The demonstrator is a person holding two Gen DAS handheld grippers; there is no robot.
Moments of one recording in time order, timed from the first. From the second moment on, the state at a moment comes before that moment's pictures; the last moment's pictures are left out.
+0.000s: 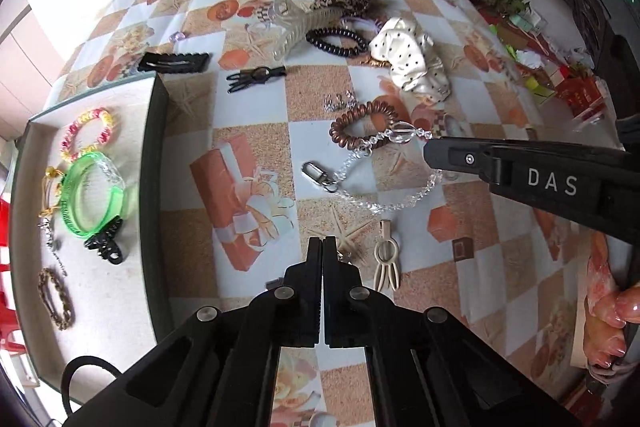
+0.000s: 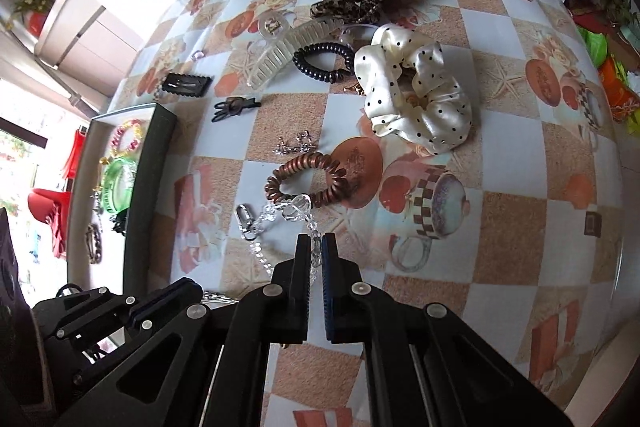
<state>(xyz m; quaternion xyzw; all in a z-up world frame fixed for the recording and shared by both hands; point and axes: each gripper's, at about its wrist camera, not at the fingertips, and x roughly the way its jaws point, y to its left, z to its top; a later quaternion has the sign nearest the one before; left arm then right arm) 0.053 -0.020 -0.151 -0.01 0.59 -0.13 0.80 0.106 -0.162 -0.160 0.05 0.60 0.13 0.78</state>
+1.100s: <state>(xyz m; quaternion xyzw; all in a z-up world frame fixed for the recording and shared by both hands) 0.048 -0.041 -0.202 0.14 0.60 -0.19 0.76 0.072 -0.185 -0.137 0.09 0.61 0.11 0.78</state>
